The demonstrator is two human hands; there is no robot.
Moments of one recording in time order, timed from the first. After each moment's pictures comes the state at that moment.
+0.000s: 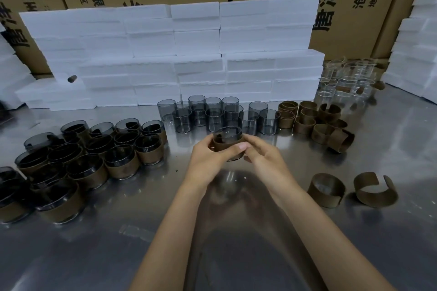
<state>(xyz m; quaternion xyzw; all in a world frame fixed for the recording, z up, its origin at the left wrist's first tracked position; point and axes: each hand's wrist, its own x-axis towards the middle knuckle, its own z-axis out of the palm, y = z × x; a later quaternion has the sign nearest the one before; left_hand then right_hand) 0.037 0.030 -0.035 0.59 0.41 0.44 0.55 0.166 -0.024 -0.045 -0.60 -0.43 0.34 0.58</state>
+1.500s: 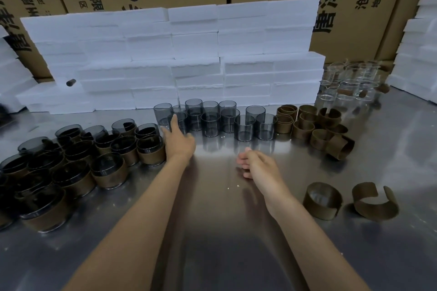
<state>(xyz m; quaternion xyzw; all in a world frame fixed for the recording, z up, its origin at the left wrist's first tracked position) 0.030 0.124 -0.043 0.62 0.63 0.37 0.30 0.173 -0.016 -0.055 -0.63 -0.34 0.39 0.58</state>
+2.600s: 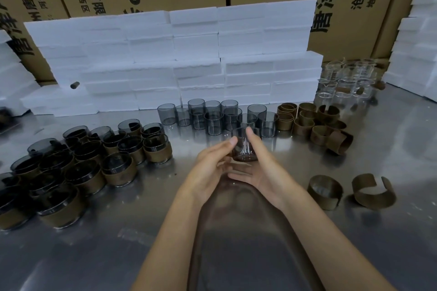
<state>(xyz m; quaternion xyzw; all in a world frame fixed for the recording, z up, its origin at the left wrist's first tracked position) 0.042 0.028 -0.039 0.51 0.31 0.39 0.70 0.171 -0.028 -0.041 -0.46 -0.37 0.54 0.60</state>
